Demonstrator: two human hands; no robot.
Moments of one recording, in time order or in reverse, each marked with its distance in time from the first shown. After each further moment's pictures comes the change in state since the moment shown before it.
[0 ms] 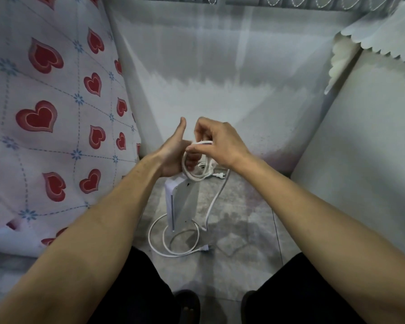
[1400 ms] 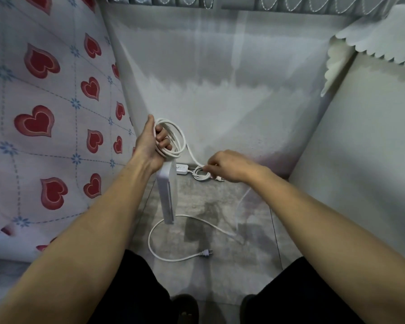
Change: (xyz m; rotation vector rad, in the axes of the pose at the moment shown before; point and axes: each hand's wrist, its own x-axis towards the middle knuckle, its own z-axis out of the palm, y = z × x) left_hand 0.016 0.006 -0.041 -0.614 0.335 0.365; right_hand -0.009 0.048 0.004 -0.396 -0.469 0.174
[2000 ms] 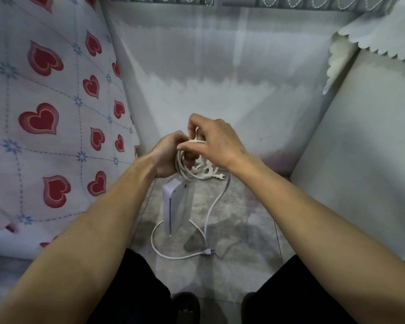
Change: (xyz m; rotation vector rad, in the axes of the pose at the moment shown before) left_hand -0.030 -0.016 0.023 0.476 -0.308 -0.299; right_hand -0.015 -0.059 -0.037 0.214 0.503 -0.172
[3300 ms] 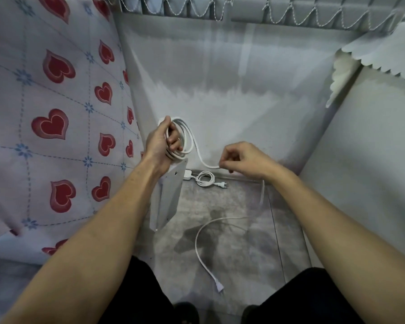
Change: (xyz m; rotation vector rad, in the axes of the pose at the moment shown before) left_hand 0.001 0.019 -0.018 -0.353 0.269 0.431; right_hand -0.012 0.068 -0.007 0.262 -0.273 0.185
